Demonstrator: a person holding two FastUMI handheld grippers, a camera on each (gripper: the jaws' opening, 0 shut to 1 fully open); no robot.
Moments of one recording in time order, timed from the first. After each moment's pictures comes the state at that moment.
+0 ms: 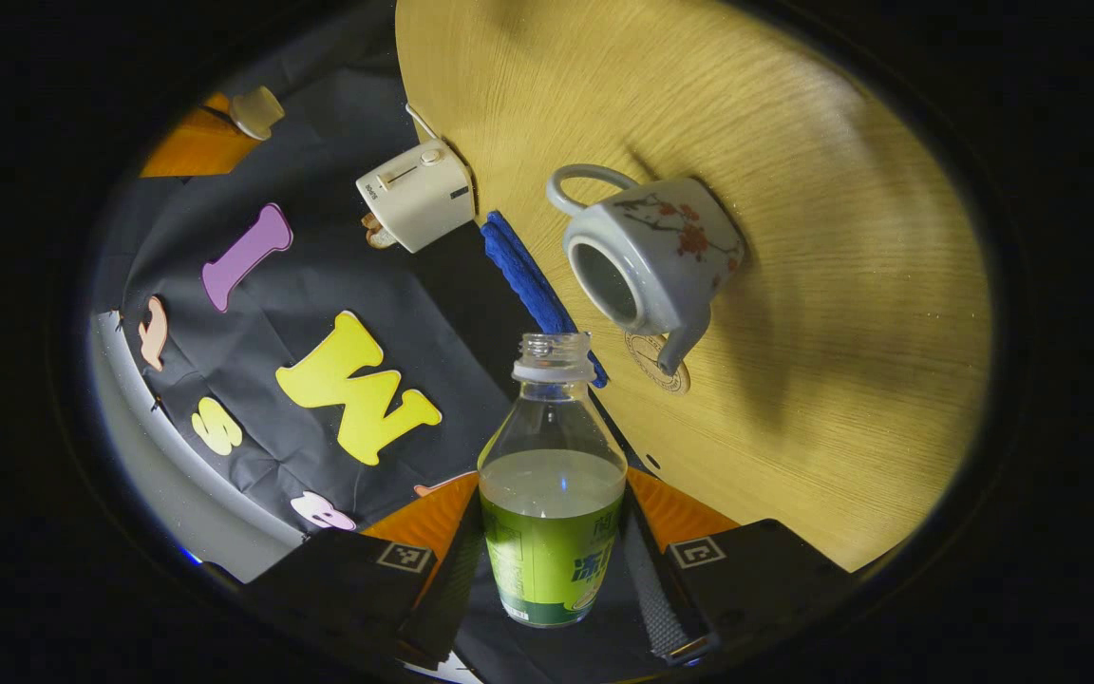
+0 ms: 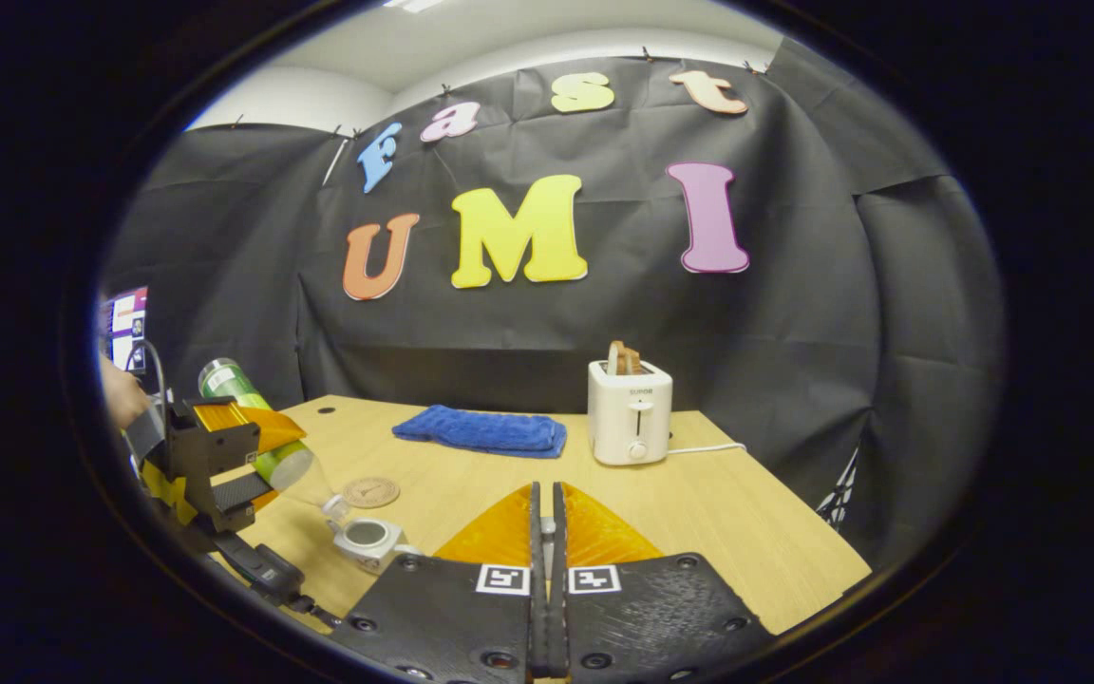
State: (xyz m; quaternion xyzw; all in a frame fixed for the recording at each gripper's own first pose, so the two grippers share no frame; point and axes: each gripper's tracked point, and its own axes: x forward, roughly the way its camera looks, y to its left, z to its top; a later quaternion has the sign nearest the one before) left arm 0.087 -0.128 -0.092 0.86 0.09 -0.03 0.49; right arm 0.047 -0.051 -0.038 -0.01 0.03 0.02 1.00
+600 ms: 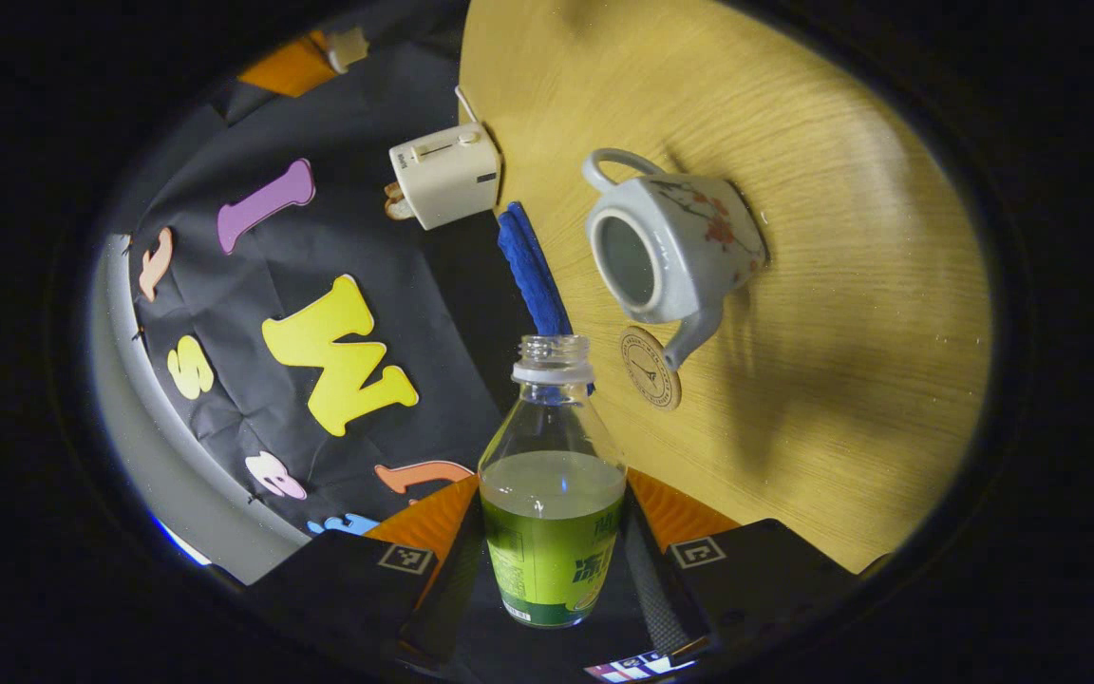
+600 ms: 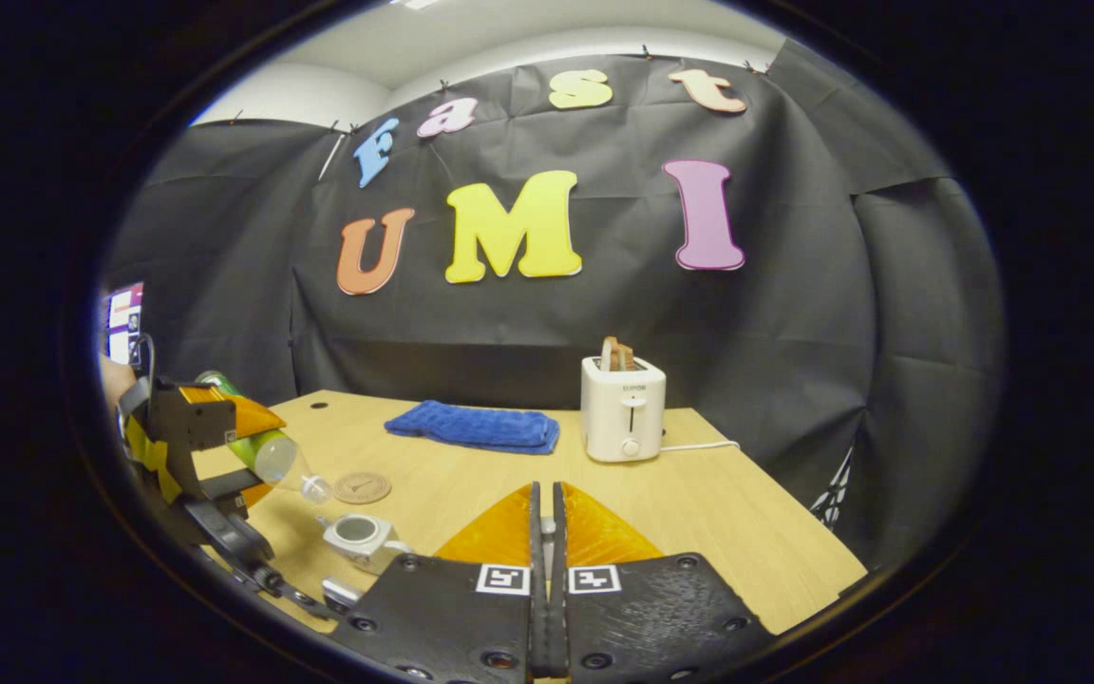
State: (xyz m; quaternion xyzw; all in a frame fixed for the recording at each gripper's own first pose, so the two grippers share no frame) left arm 0.098 -0.110 -0.095 0.80 0.08 -0.05 0.59; right arm 0.050 -0.058 -0.041 -0.01 0.04 0.01 1.00
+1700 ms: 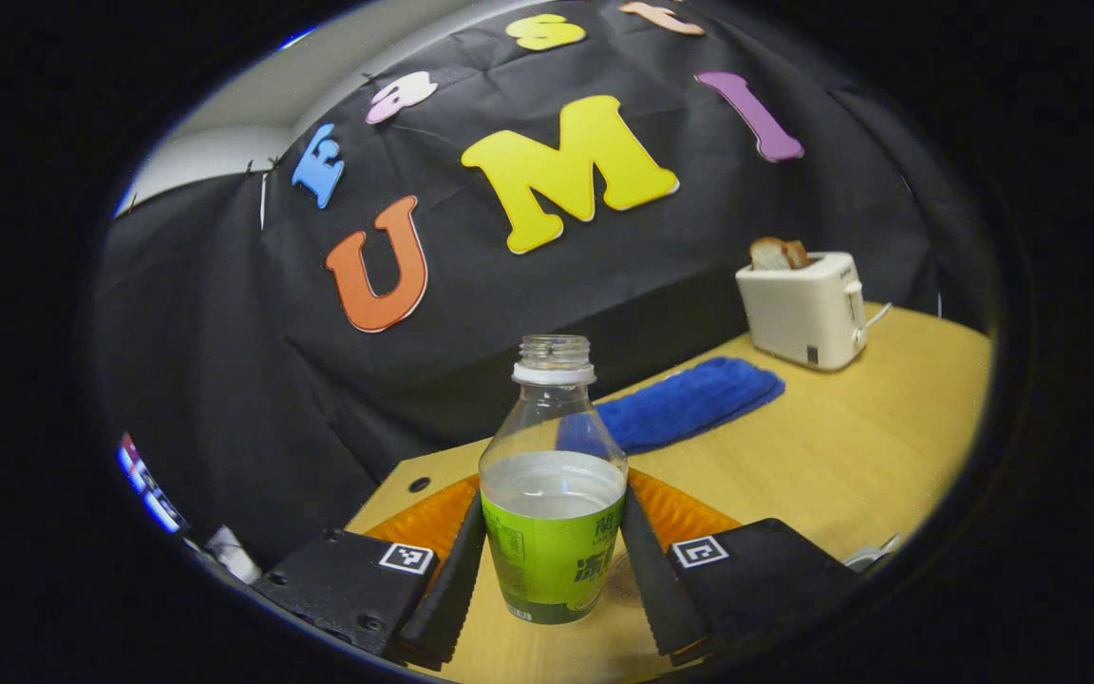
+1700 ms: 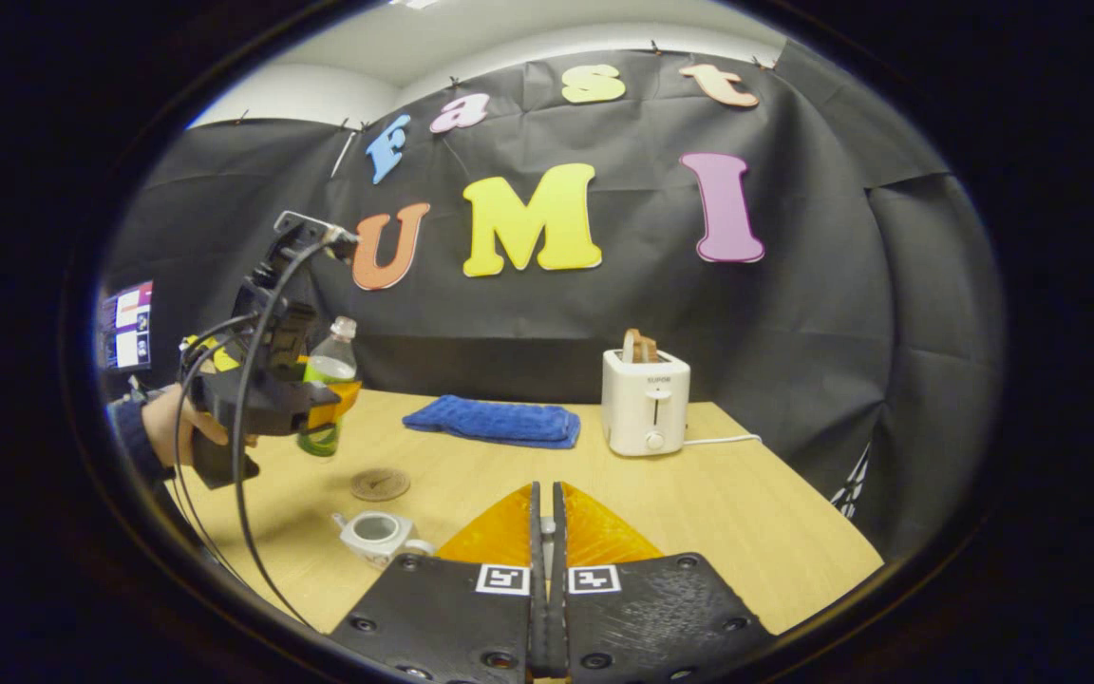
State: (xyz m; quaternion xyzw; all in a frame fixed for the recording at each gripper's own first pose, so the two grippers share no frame) left arm 0.210 -0.091 -0.062 0.11 0.07 -0.04 0.99; right arm 0.057 -0.035 -0.056 -0.01 0.05 0.04 1.00
